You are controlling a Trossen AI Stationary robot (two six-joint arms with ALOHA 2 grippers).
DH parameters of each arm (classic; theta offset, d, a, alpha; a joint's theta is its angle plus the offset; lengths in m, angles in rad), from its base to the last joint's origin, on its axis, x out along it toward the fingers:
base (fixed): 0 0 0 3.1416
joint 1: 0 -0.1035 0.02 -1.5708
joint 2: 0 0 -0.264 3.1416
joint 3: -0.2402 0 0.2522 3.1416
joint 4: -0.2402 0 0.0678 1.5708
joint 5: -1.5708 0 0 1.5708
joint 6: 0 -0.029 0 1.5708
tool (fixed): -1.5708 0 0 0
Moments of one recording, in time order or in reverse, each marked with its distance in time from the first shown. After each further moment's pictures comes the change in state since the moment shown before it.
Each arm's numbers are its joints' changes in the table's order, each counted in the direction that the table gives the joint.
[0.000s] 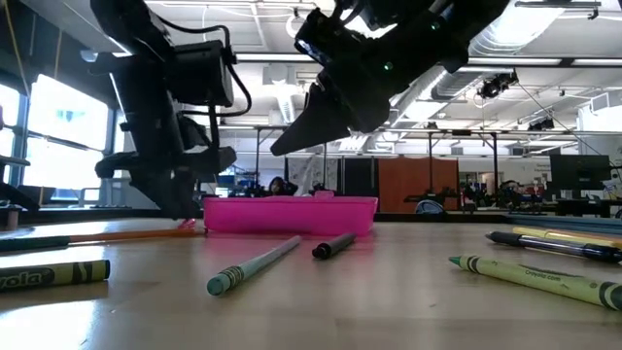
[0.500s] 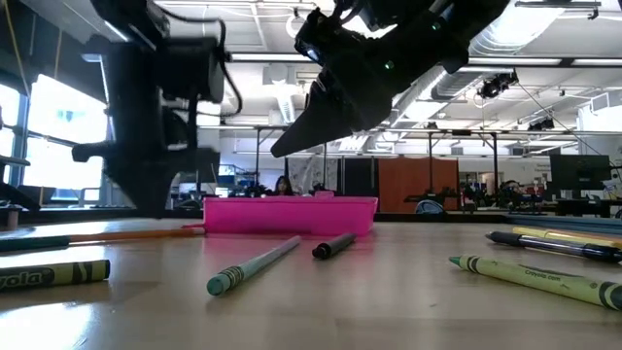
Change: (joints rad) left arm 0.052 0.033 -0.039 -0.176 0.075 0.012; right arm 0.000 0.000 0.000 -0.006 -0.027 -0.042
